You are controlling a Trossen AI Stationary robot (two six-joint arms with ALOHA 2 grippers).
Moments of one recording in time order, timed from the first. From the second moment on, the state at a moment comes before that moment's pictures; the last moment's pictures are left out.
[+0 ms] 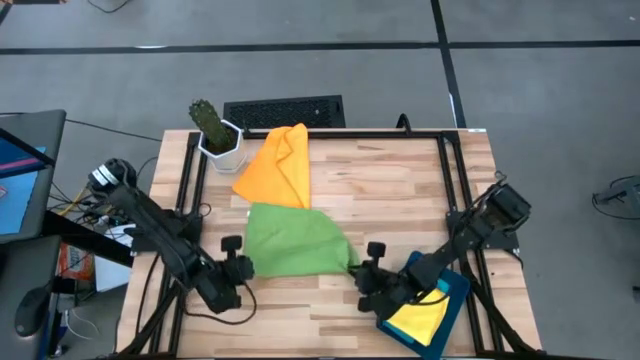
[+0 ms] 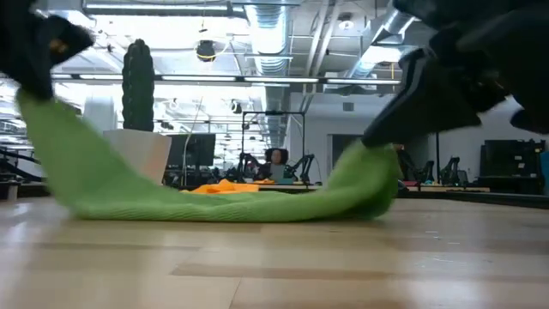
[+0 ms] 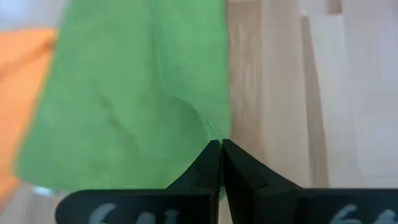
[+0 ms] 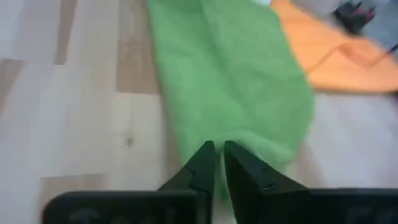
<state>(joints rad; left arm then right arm) -0.78 1.34 0.87 -0.76 -0.49 -0.72 0.65 1.79 0.93 -0.11 0.80 0.35</state>
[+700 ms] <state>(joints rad) -0.85 1.54 0.84 -0.75 -0.45 -0.94 0.37 1.81 0.93 -0.16 0.48 0.50</state>
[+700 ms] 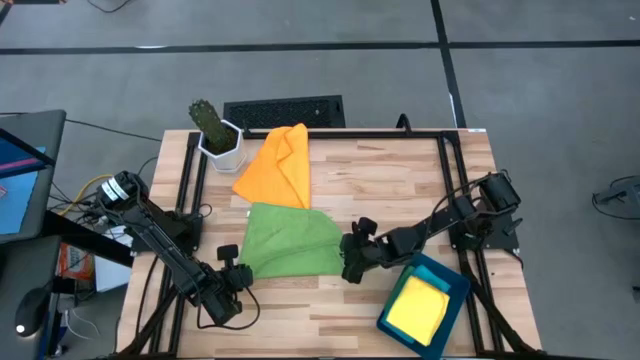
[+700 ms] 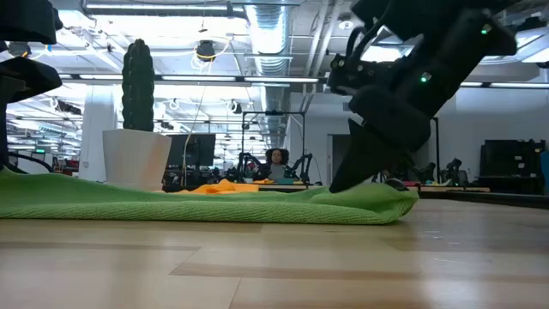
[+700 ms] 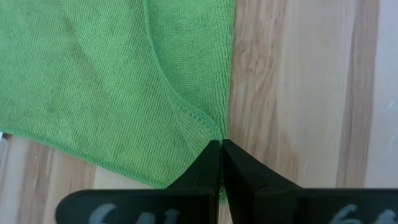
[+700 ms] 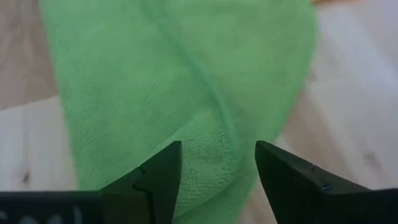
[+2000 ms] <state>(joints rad) -0.58 1.39 1.55 -1.49 -1.22 -0.32 0.31 1.29 1.07 -0.84 1.24 0.36</state>
